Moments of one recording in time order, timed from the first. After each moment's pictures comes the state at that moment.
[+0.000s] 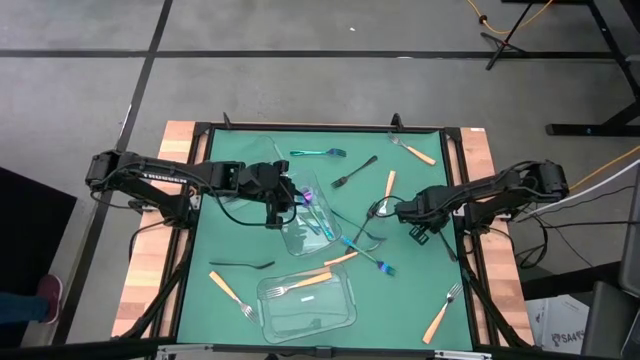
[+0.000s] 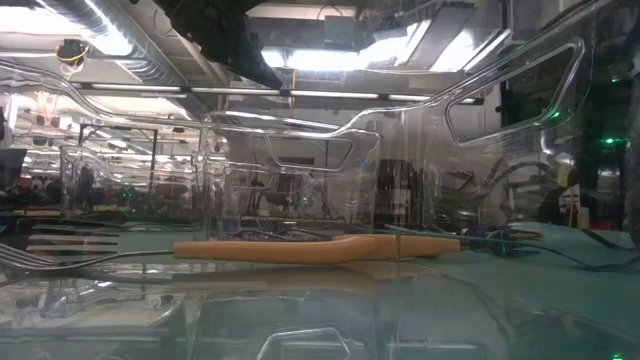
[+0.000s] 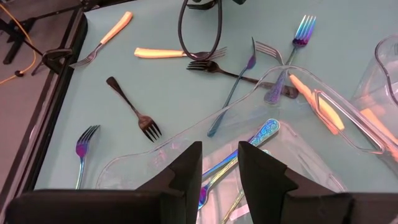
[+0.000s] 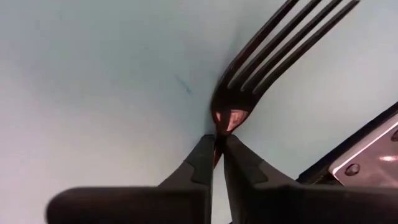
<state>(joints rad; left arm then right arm) 0.02 1.29 0.96 -0.33 -0.11 0.19 0.01 1.39 0.53 -1.02 -0.02 0.83</state>
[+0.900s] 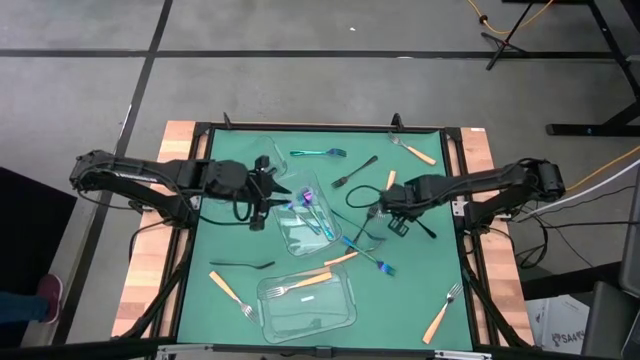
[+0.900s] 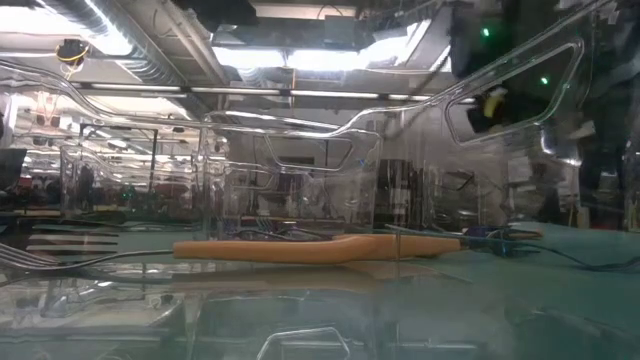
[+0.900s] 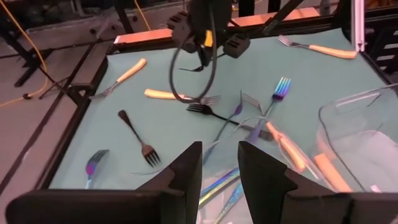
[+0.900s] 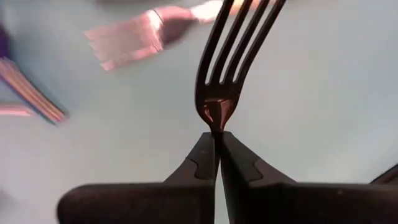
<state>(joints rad) -0.07 1.08 0.96 -0.37 -0.17 0.07 0.01 1.40 0.89 -1.07 0.15 0.63</state>
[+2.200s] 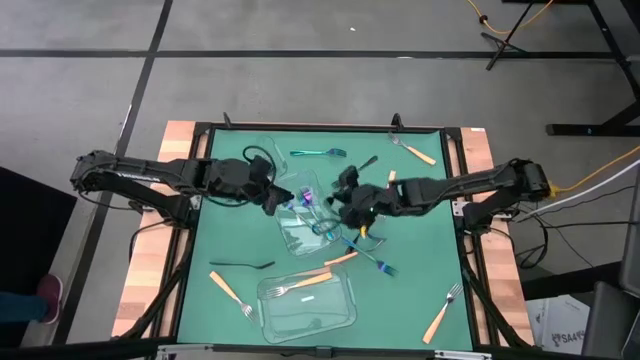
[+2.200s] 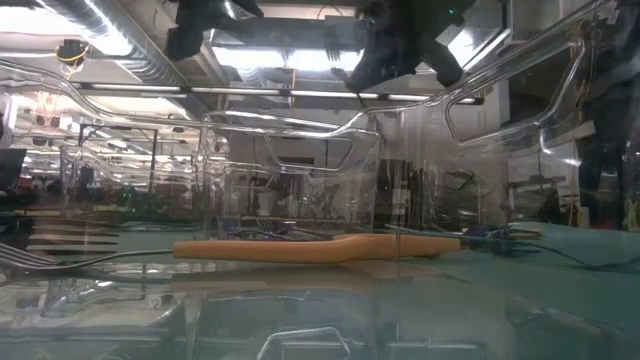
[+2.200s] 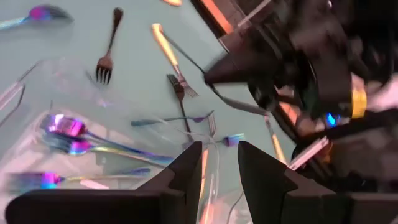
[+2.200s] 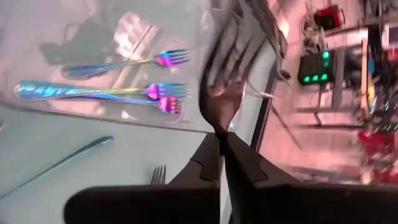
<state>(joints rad) -0.04 1.09 0.96 -0.36 -0.17 -0.94 0.12 1.53 1.18 -0.38 0.42 -0.84</state>
